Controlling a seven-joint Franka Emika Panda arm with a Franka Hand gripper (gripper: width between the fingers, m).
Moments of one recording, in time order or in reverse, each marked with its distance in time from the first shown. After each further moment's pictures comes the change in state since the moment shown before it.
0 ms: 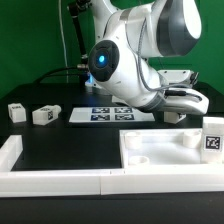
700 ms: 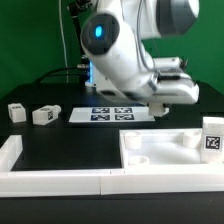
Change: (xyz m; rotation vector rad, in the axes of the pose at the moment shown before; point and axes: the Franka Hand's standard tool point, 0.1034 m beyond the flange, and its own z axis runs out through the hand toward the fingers) arm -0.006 0.003 -0.084 -0.176 0.126 -0.156
